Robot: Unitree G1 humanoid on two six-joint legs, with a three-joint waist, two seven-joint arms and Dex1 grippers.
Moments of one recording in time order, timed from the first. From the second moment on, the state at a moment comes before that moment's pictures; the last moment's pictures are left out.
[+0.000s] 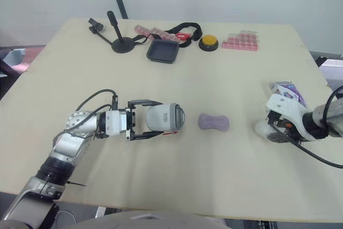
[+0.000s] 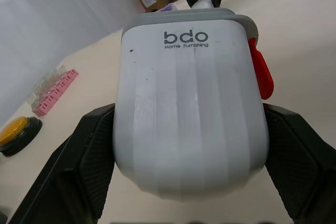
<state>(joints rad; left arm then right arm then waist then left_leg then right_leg) -0.31 0.47 -0.22 0.04 -0.24 -0.45 -1.14 -0.21 -1.43 0.24 -0.23 0.50 0.79 0.90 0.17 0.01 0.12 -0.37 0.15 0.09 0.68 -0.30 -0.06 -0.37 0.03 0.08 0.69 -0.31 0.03</state>
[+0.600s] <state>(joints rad) -0.29 0.48 -0.22 -0.01 -0.24 -0.40 -1.10 -0.20 -1.27 0.14 -0.12 0.29 0.56 1.06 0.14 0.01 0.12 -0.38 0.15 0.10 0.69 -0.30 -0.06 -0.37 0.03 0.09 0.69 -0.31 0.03</state>
